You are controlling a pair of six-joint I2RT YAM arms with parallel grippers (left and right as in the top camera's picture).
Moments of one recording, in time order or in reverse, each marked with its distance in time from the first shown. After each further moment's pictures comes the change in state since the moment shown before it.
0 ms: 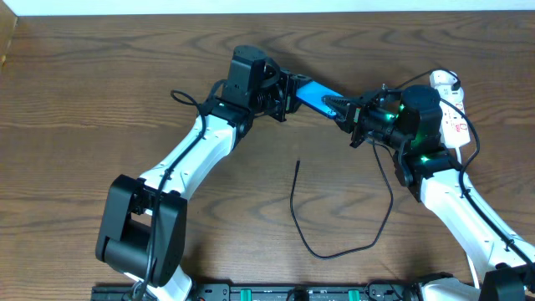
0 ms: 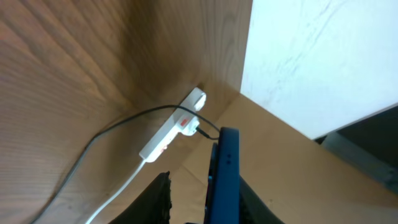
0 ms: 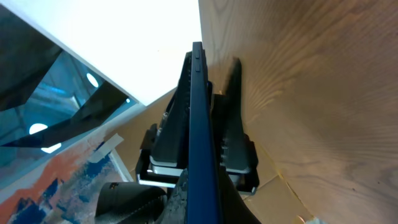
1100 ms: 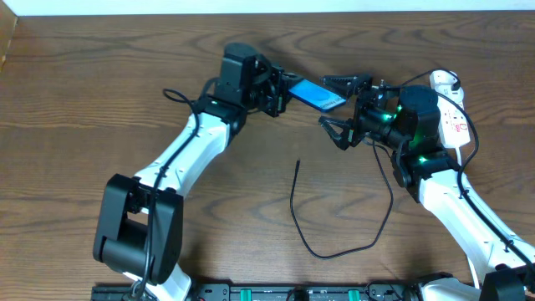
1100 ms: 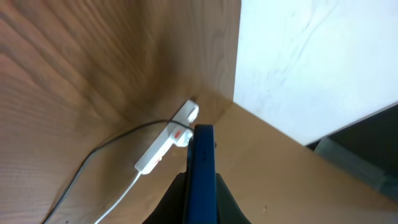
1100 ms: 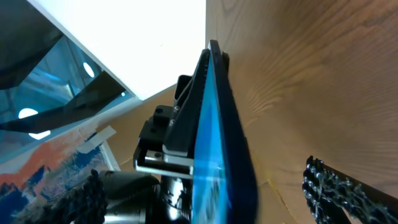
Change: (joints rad) left arm 0.047 0.000 -0.001 0.021 -0.001 0.027; right arm 0.018 -0.001 0.001 0.013 0.022 -0.091
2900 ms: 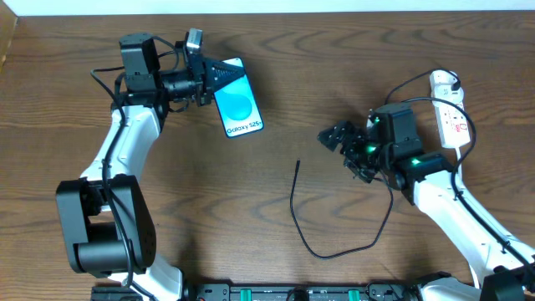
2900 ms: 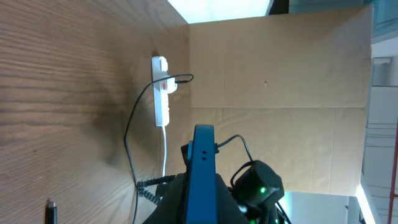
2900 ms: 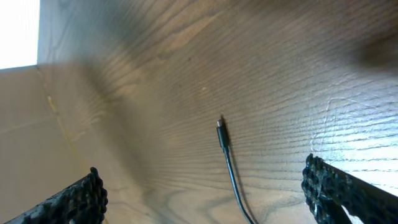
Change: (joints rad) left arm 0.419 0.000 0.000 -0.006 0.769 0.785; right arm 0.055 0.000 0.002 -0.596 0.237 -0.735
